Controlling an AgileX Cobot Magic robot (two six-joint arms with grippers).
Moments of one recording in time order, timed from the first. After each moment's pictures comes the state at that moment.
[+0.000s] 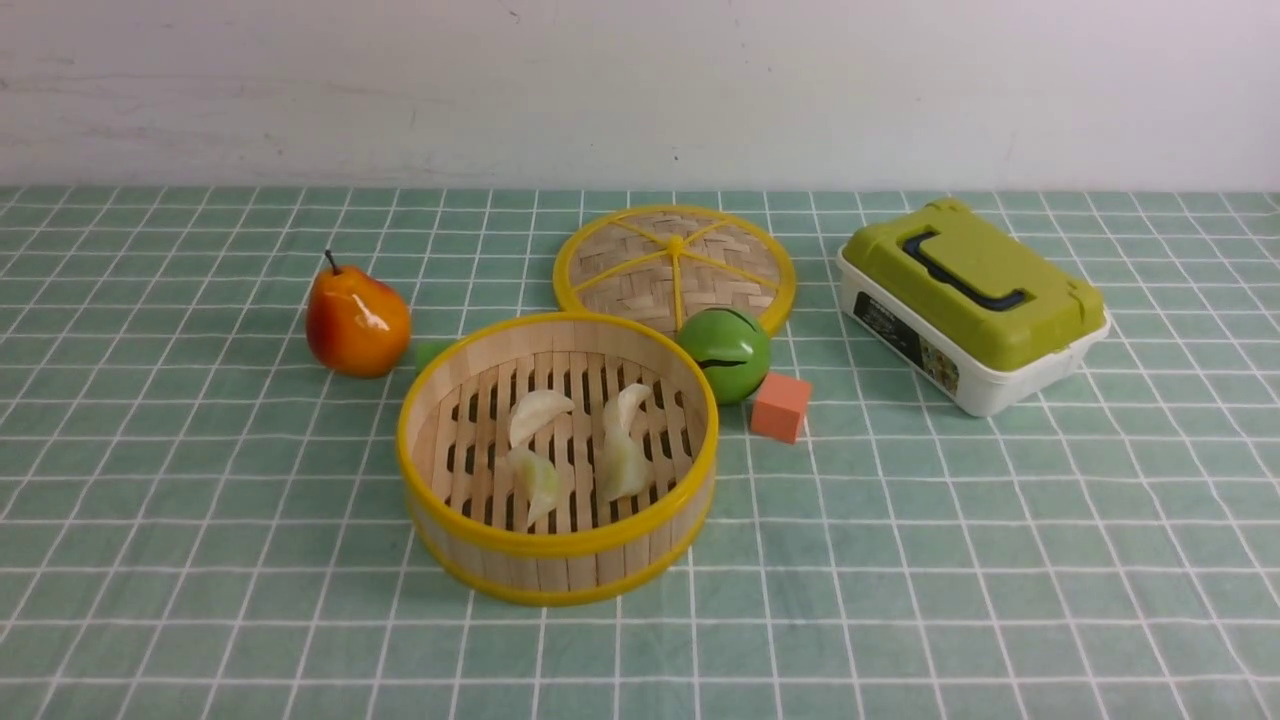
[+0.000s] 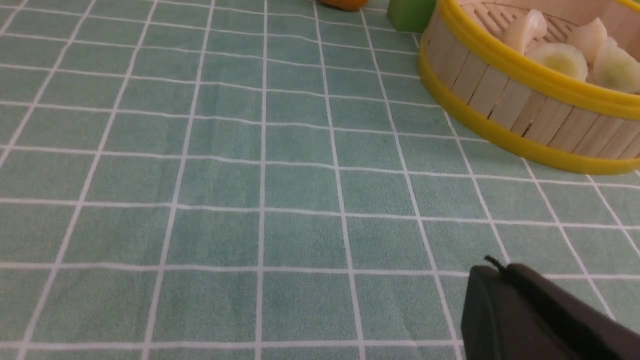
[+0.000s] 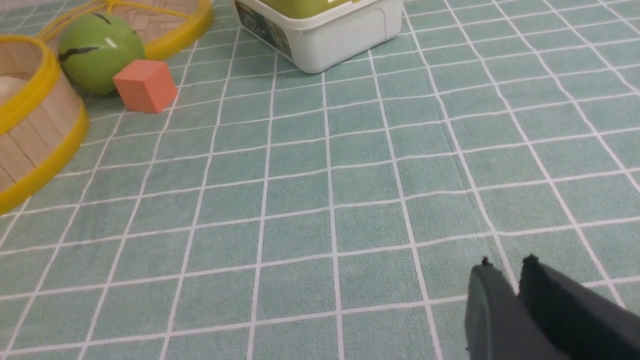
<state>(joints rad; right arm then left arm) 0.01 -0.01 0.02 0.01 0.39 0.20 -0.16 -0.01 0.03 0.01 0.40 -0.21</state>
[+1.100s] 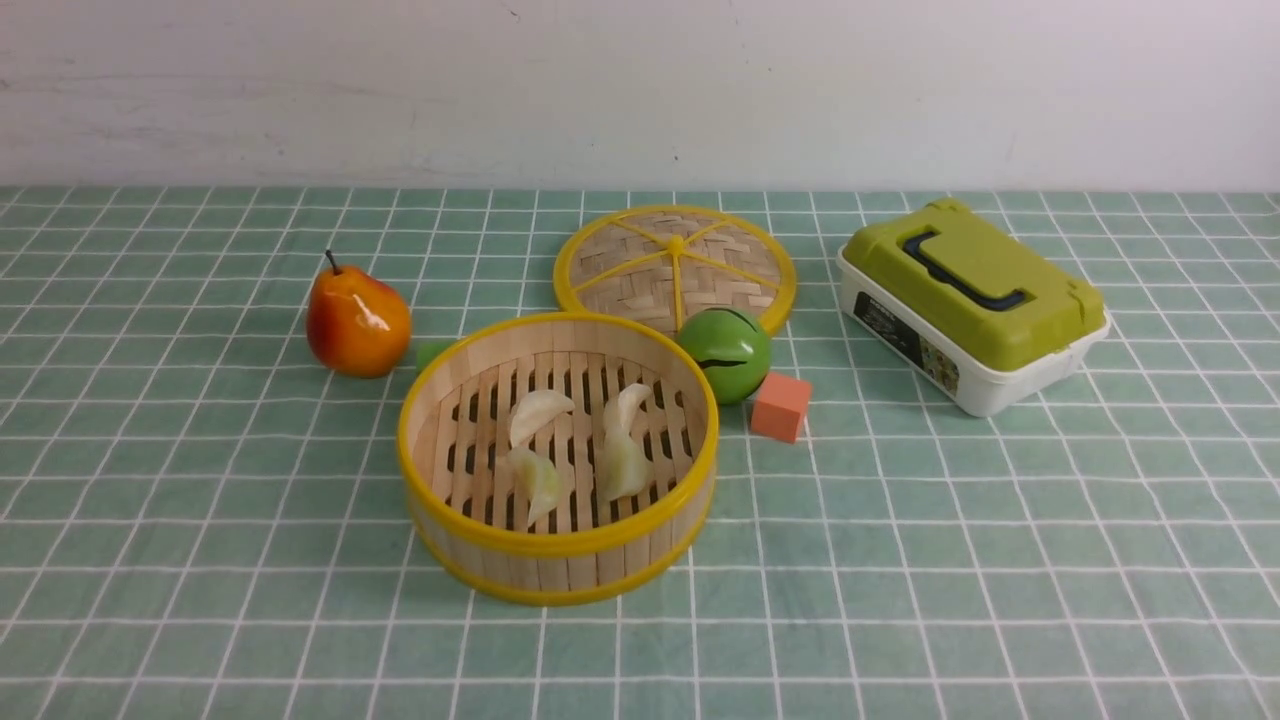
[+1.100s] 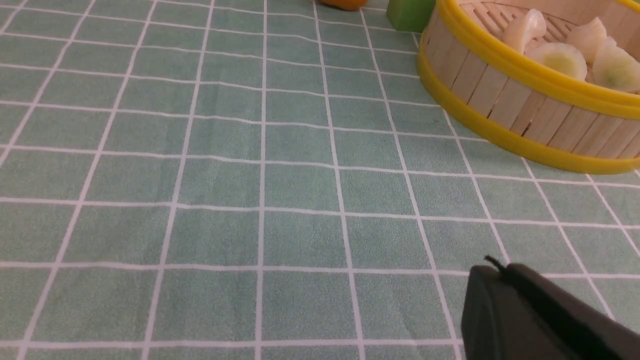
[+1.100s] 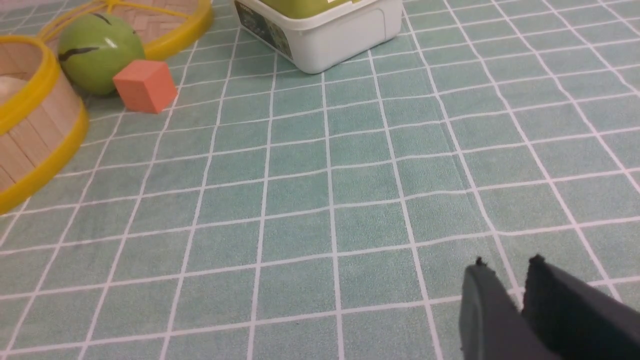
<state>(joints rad) 0.01 -0.01 0.02 0.01 0.39 0.20 -0.16 -0.01 0.03 0.01 0.40 -0.21</state>
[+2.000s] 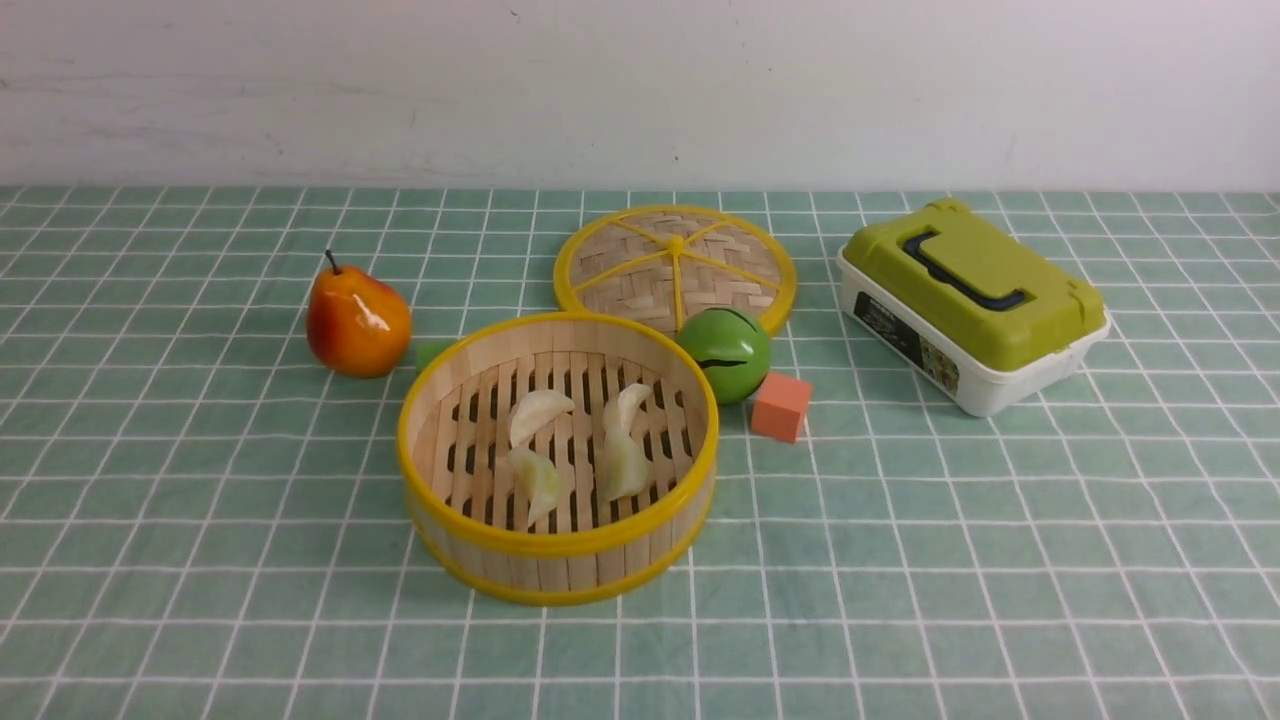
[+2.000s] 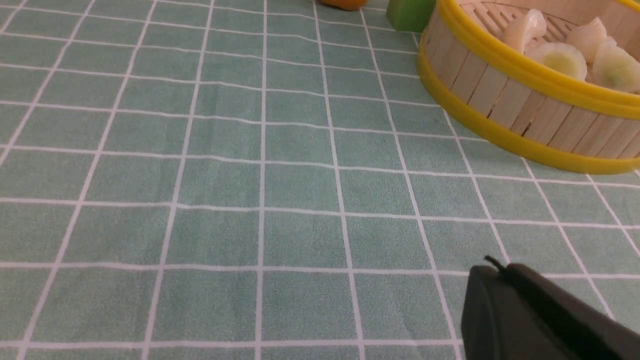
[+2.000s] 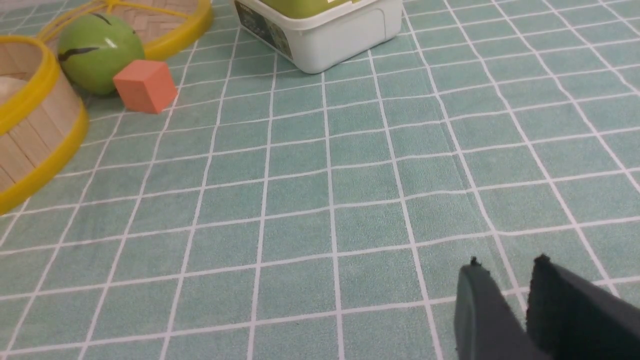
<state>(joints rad) 0.01 -0.01 0.02 0.01 0.39 0.20 -0.16 -0.01 0.03 0.01 0.40 -0.21</state>
